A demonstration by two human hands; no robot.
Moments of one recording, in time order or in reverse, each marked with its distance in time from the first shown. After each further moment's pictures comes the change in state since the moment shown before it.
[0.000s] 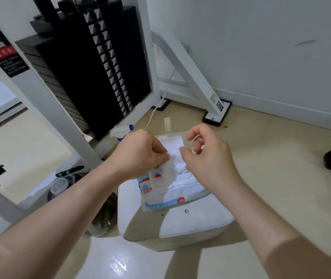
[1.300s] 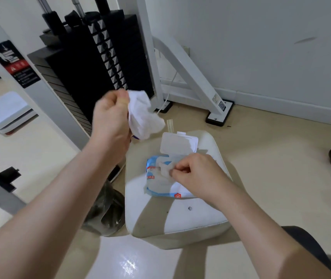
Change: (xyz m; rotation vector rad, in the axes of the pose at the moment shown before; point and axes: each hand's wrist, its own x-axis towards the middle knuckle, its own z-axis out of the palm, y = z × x) left_hand 0.009 0.020 -0.041 -1.026 0.582 -0.155; right_hand -0.016 0.000 0.008 -0.244 -0.375 0.025
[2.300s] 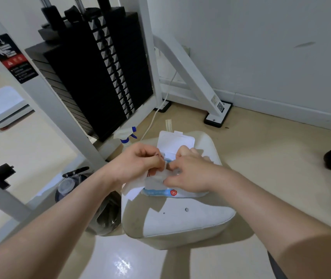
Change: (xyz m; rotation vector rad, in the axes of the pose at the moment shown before) left_hand -0.013 -0.059 -0.027 0.544 -0.785 -0.099; right_hand 0.023 -0.007 -0.009 -0.396 -0.382 -0.059
